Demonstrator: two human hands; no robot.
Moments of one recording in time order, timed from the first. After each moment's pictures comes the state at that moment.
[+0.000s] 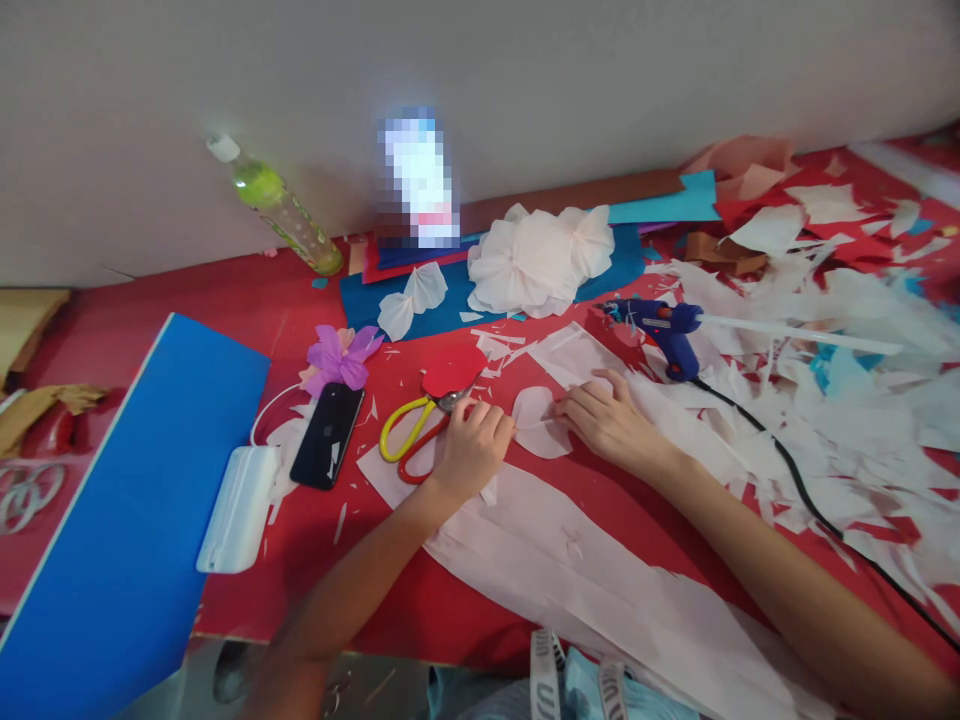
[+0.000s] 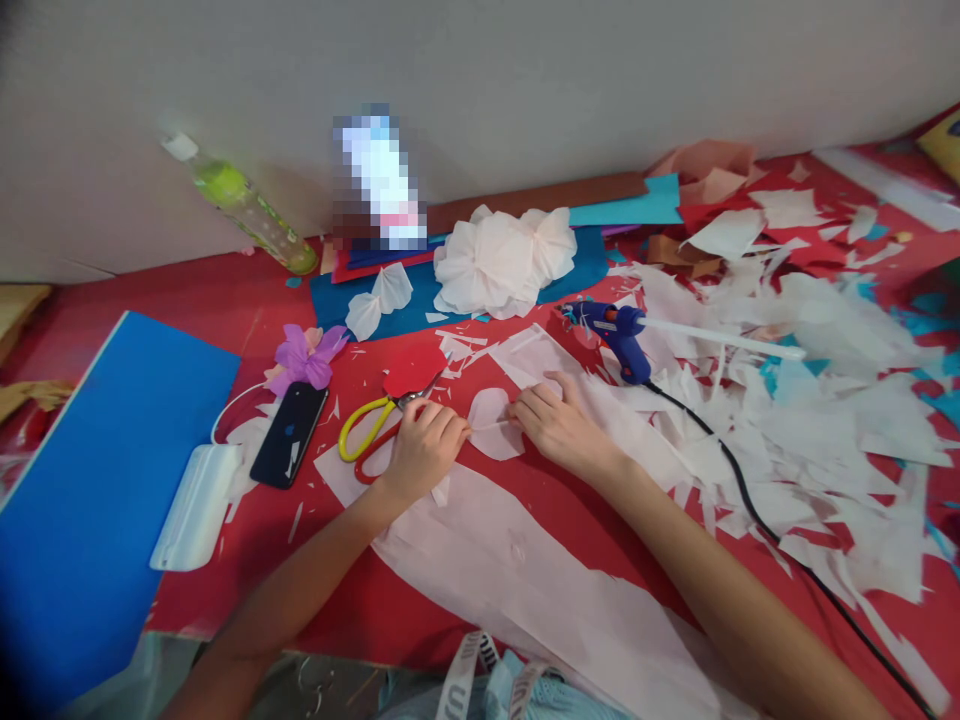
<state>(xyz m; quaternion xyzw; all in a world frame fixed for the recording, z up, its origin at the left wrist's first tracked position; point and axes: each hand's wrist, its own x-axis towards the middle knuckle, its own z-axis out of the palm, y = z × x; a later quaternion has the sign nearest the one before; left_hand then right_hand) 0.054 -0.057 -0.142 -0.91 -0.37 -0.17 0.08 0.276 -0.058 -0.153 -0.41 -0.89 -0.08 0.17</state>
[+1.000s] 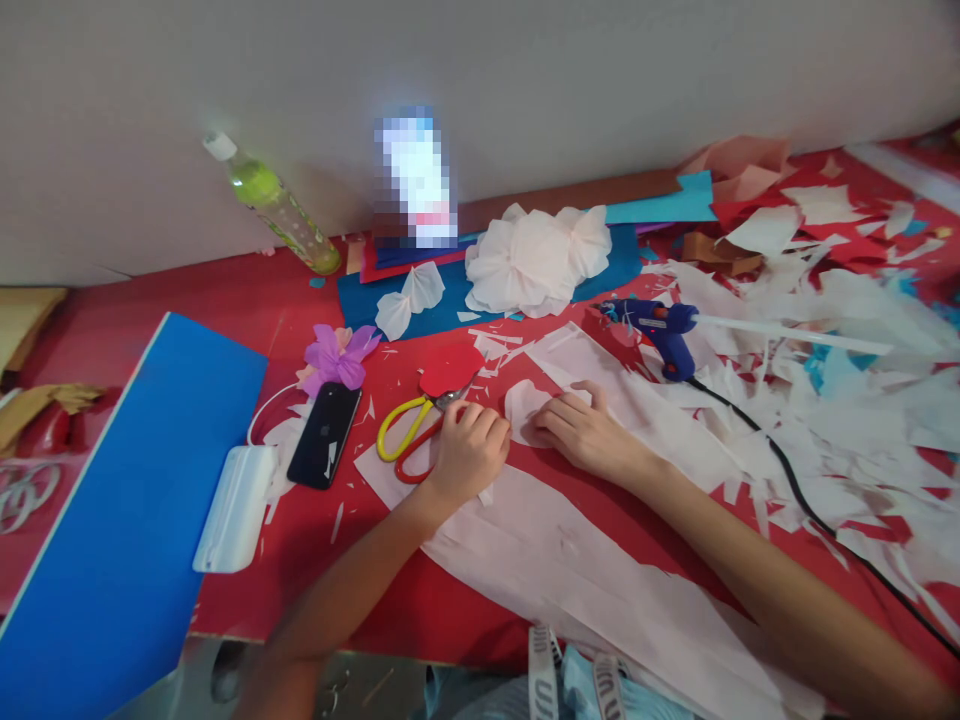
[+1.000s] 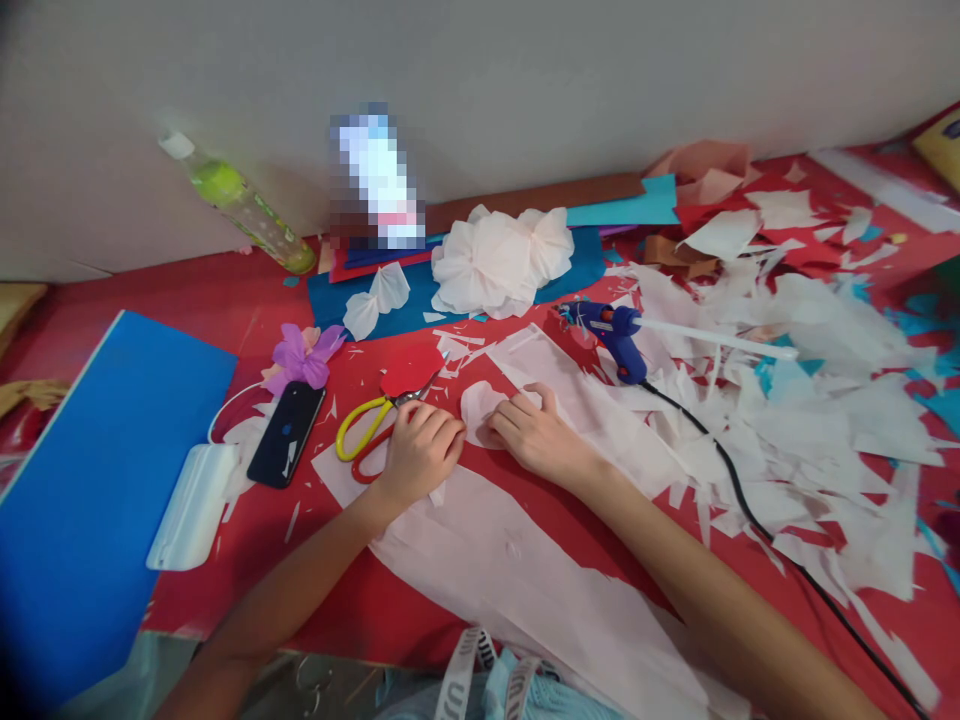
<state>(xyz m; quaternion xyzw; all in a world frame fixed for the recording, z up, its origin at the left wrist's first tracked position) 0.053 -0.061 -0.141 -0.90 -0.39 -0.18 0.04 0.257 -0.066 -0.154 -0.39 -0.90 -0.01 0.18</state>
